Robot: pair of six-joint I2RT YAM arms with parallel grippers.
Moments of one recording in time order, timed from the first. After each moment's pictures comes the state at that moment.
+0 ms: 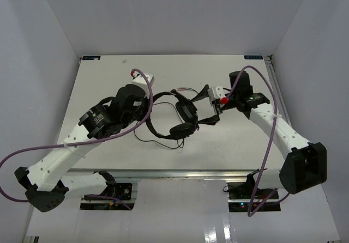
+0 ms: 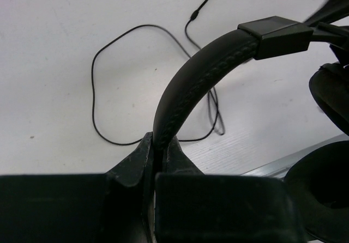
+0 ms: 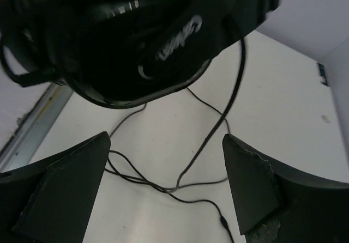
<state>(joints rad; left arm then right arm) -0.85 1.11 1.35 -0.88 -0.37 -0.35 0.33 1.32 1.11 -0.49 -1.38 -1.09</state>
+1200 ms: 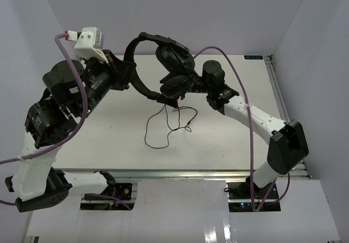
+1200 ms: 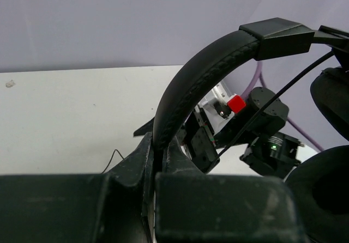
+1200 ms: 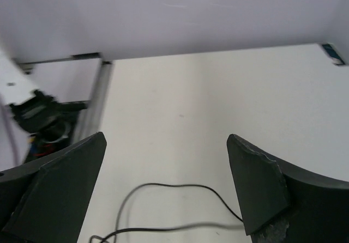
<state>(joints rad) -0.85 1.17 2.02 -0.87 -0.41 -0.35 0.67 1.59 1.27 0.36 -0.93 0.09</state>
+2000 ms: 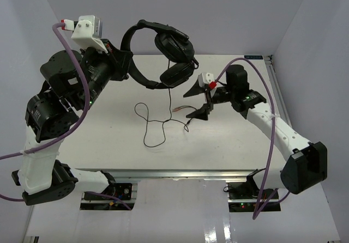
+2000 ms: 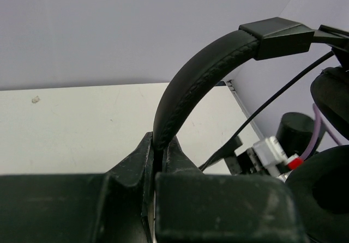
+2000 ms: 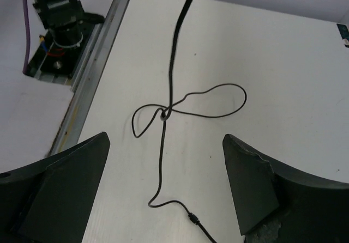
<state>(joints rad) -0.85 1.28 2.19 -0.91 -0.49 -0.28 0.47 1.34 1.14 -0.18 -1.19 -0.51</state>
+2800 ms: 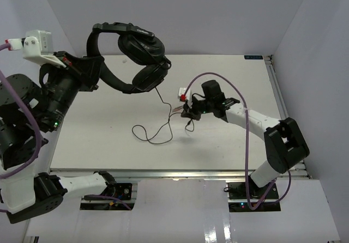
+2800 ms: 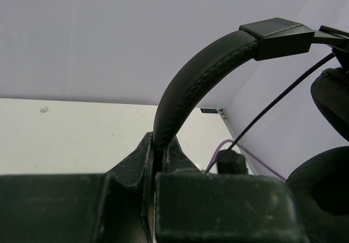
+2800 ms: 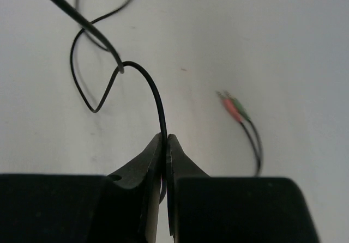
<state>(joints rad) -0.85 1.10 2.13 -0.89 -0.55 -0.30 0.60 1.58 1.03 -0.13 -0.67 -0.57</state>
